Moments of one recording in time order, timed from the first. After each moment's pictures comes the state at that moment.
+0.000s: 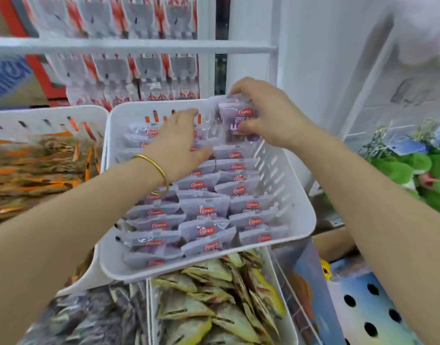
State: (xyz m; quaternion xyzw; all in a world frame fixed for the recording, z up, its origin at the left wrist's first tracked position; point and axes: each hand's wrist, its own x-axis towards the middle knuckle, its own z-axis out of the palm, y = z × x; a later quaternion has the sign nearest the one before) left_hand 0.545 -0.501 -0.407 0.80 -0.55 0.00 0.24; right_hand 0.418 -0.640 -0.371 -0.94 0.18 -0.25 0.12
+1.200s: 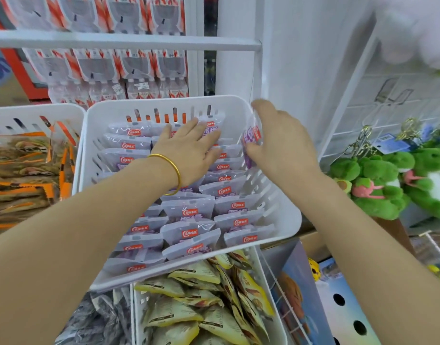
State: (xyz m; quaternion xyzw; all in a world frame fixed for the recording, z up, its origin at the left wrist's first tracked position) left_hand 0.538 -0.538 -0.427 0.79 -0.60 0.07 0.00; right_hand 0.379 -0.606 -0.401 -0.89 0.36 -0.29 0.01
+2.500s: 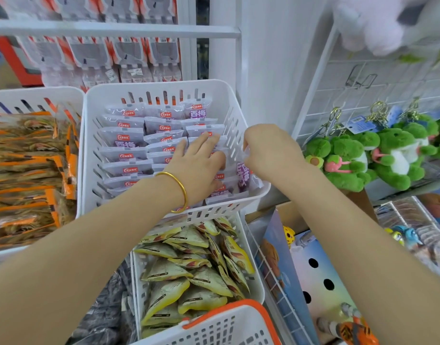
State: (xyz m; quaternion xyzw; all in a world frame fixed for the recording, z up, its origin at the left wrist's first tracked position) left_hand 0.465 -0.497 -0.449 0.76 -0.65 0.07 -0.01; right_hand 0.342 -0.576 -0.399 -0.90 0.42 -0.09 0.00
